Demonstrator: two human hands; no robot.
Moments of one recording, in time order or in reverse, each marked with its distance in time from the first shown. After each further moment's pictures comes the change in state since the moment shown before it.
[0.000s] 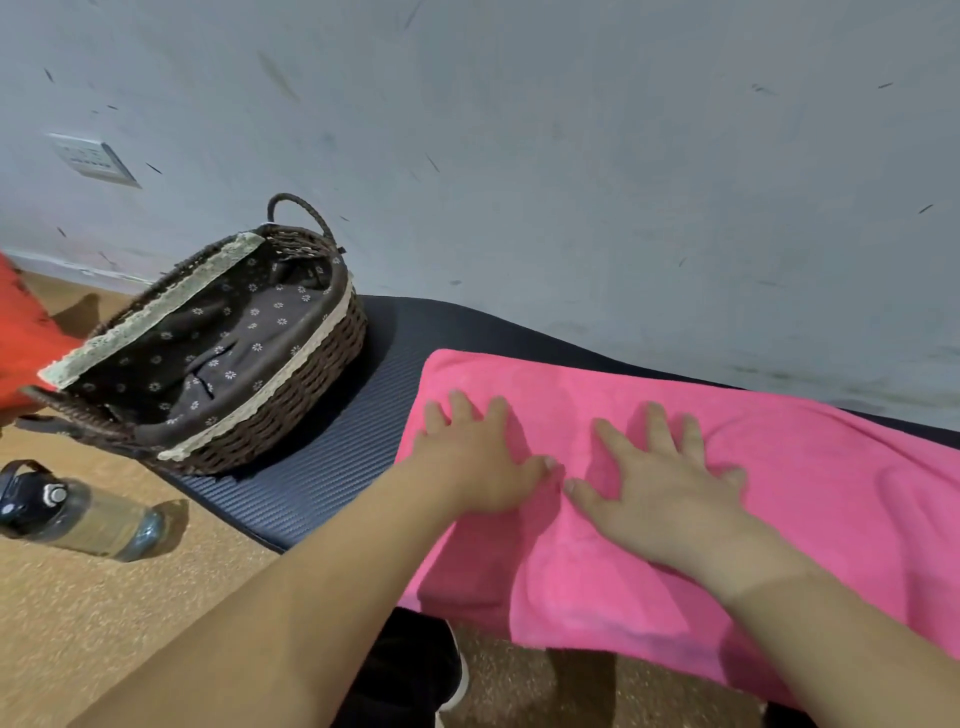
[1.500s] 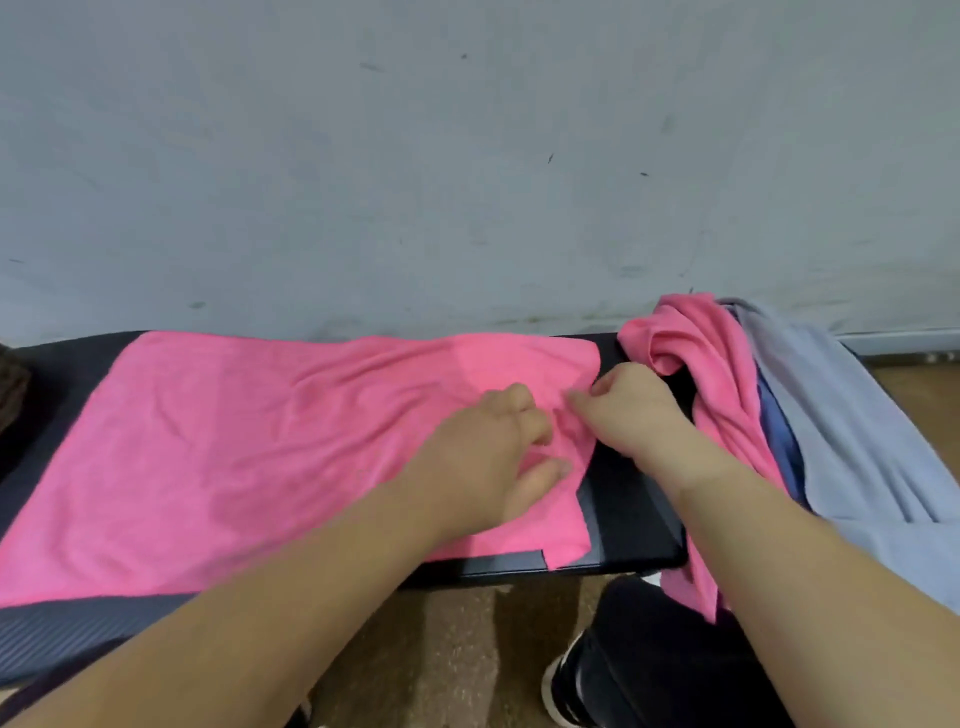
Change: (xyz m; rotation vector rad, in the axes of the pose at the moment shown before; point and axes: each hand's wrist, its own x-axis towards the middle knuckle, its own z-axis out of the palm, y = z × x) left_hand -0.013 0.237 0.077 -0.004 0.315 1.011; right_hand -0.010 0.257 0.007 0.675 0.403 0.398
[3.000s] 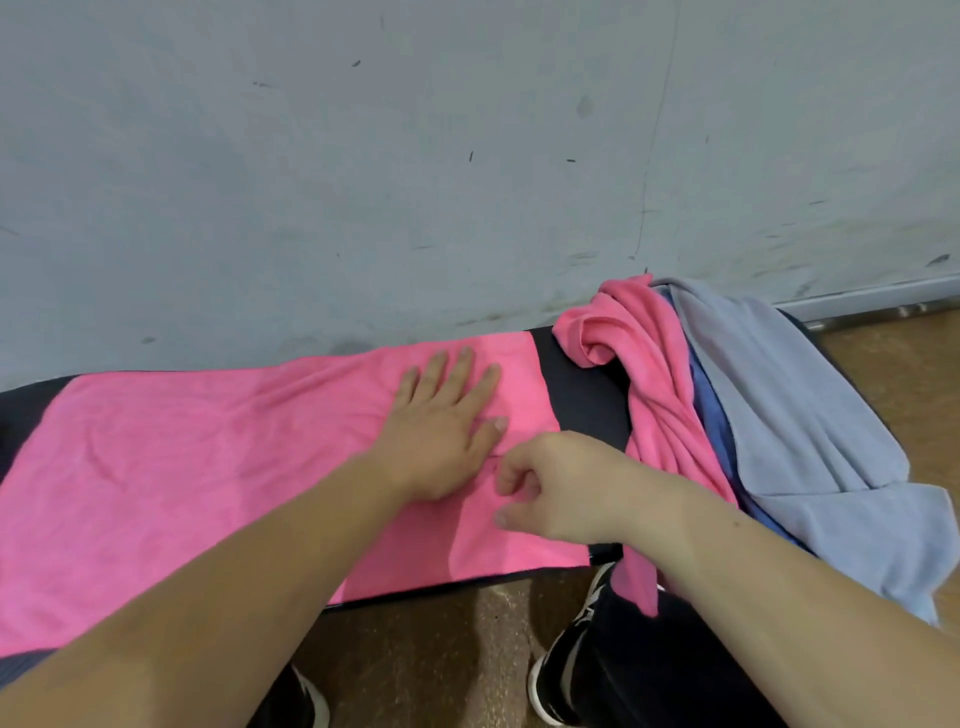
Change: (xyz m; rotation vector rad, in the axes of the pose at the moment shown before) left_hand 0.054 -0.014 0.038 0.281 -0.297 -0.301; right_hand -0.059 0.019 -0.033 -0.266 -0.447 -0.485
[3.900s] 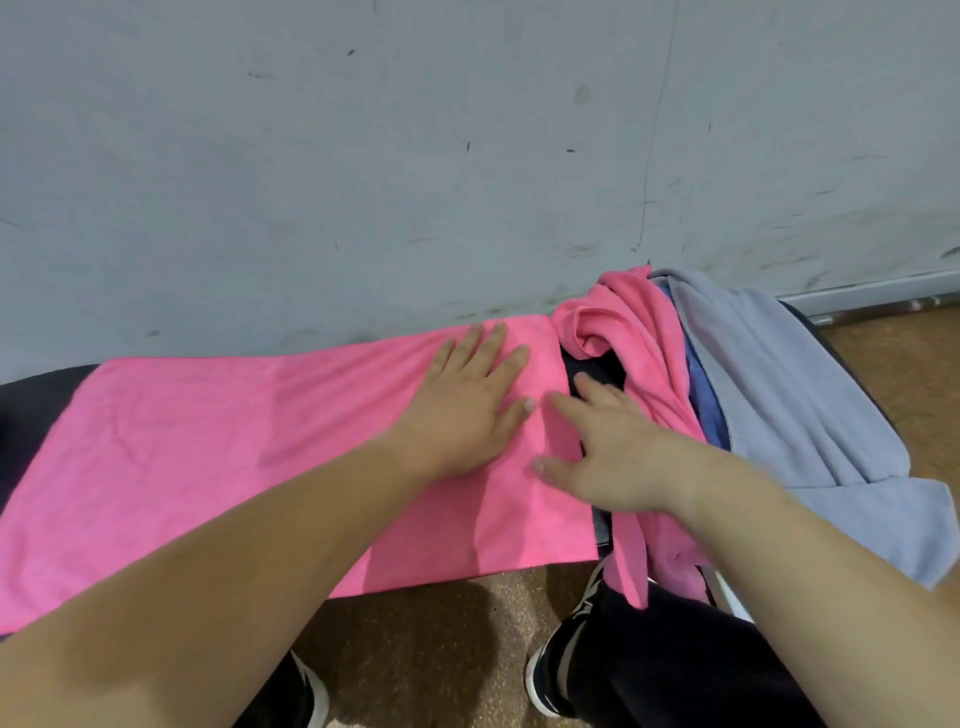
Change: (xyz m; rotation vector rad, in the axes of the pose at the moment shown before) left_hand 0.022 0.023 -0.005 0.028 0.153 0.128; right_hand -0.006 0.038 -0.018 -0.076 -0.036 0.225
